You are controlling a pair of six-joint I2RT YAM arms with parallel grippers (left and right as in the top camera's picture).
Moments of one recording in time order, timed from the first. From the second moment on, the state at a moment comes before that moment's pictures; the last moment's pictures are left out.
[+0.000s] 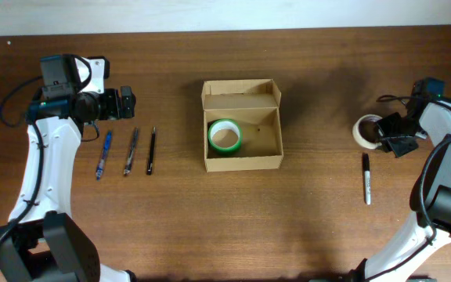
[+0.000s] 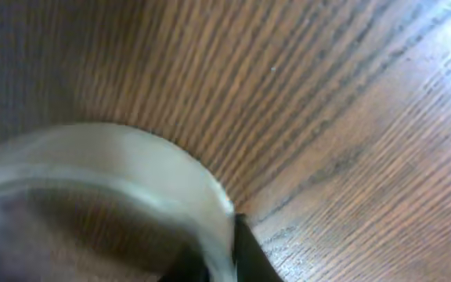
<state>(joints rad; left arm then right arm) 0.18 1.67 1.37 -0.67 0.24 0.11 -0.40 2.07 1.41 -0.82 -0.14 0.75</state>
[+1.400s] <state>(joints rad) 0.18 1.67 1.37 -0.67 0.24 0.11 0.52 2.13 2.08 -1.23 0.04 -0.01</state>
